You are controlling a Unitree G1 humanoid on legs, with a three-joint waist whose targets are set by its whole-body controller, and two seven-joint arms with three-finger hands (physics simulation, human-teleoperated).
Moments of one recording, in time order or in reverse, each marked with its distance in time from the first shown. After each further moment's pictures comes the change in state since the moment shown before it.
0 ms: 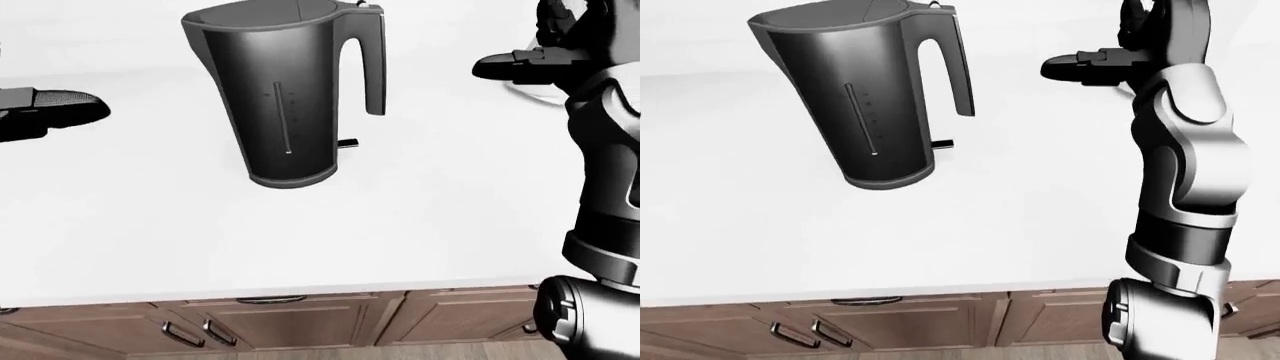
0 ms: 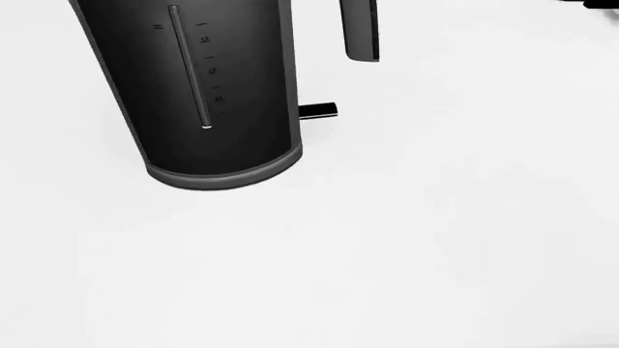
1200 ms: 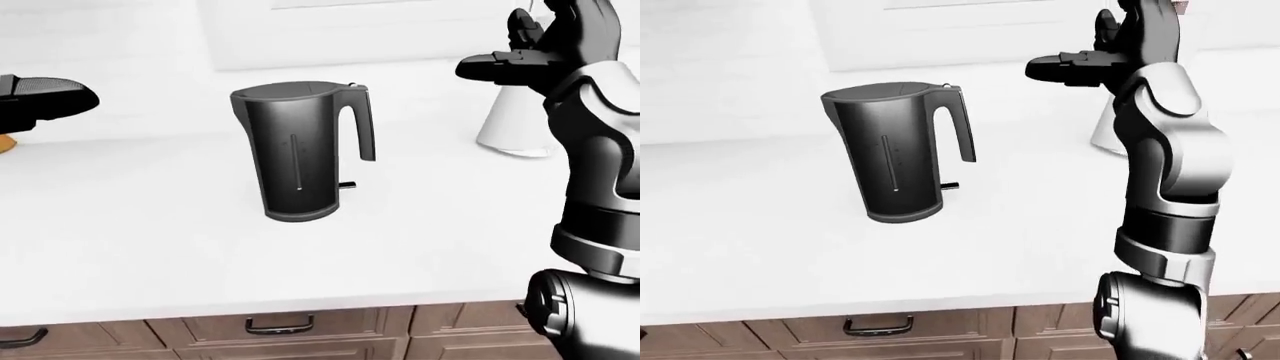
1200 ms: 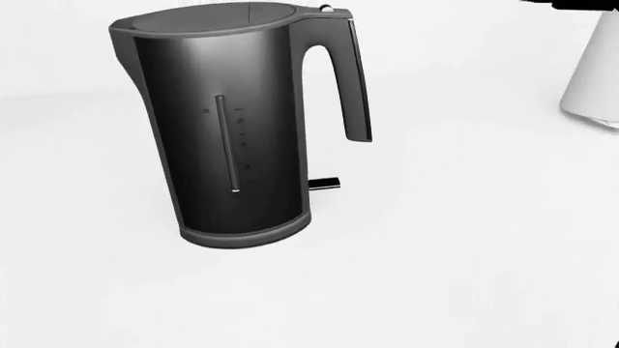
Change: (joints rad) left arm -0.011 0.031 0.010 0.011 -0.141 -0.006 0.074; right arm -0.041 0.036 0.023 0.046 0.041 0.058 -0.015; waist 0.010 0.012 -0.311
